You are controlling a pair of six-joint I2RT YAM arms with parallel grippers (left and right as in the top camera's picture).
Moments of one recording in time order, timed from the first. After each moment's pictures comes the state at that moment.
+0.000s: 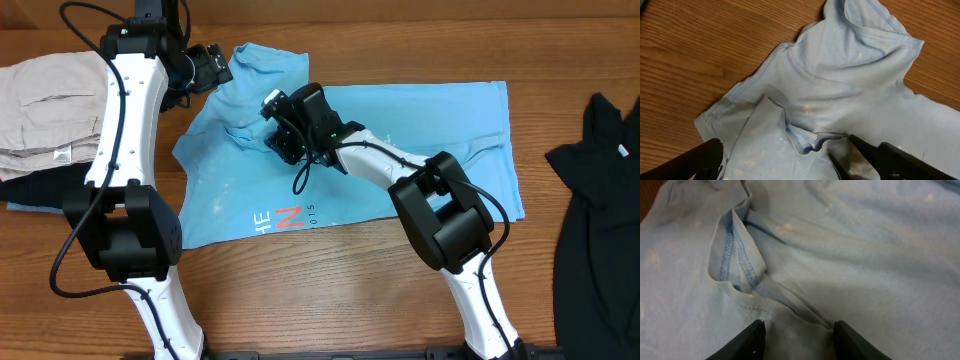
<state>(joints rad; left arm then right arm) 0.02 2.11 2.06 -1.12 0.09 -0.42 0.61 2.35 1.64 -0.08 -0.30 -0.14</state>
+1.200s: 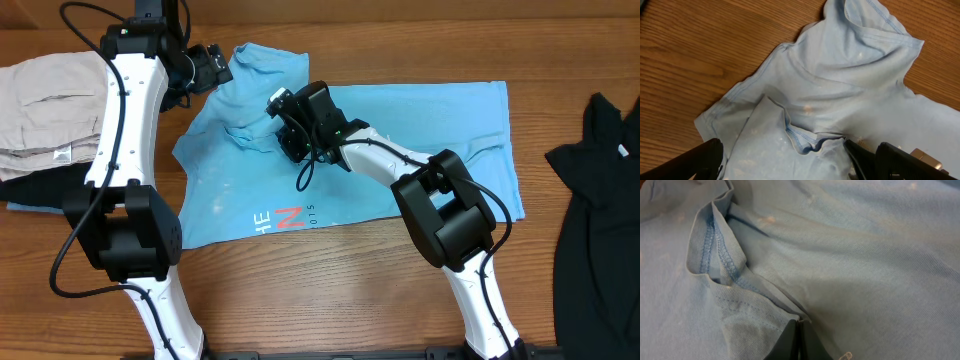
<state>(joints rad) 0.02 2.11 2.06 -1.12 0.09 -0.42 0.59 2.35 1.64 -0.10 -0.29 -0.14</state>
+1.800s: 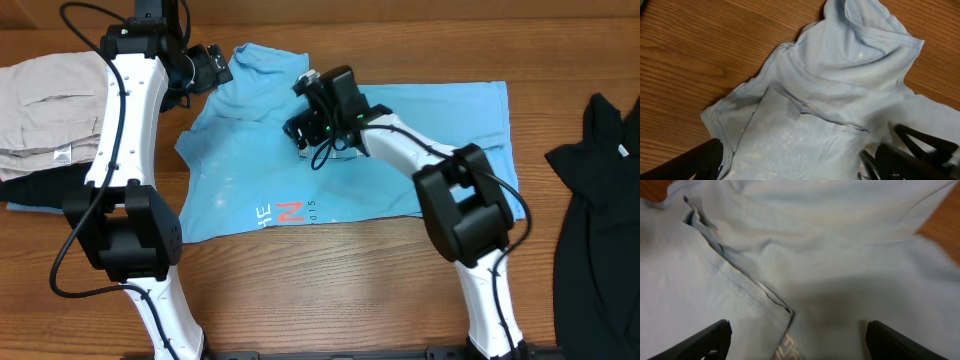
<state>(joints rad) 0.02 2.11 2.06 -1.12 0.09 -0.42 0.49 2.30 1.65 -0.18 -0.31 -0.01</state>
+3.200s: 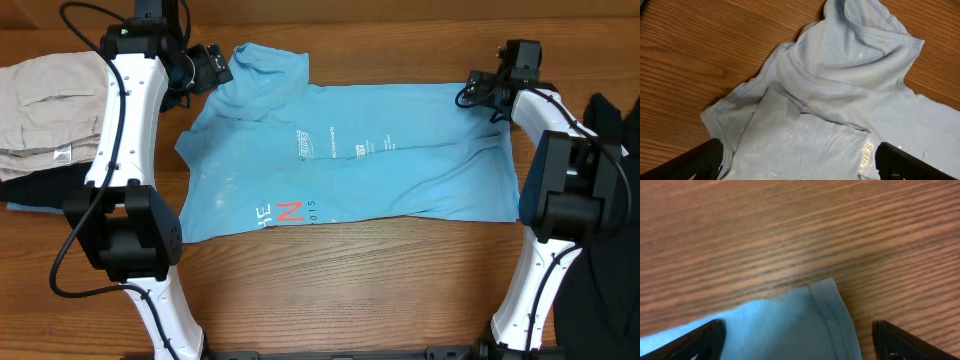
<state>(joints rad) 0.02 2.11 2.06 -1.12 0.09 -0.42 -0.15 2.33 1.69 -0.31 0.08 0.13</state>
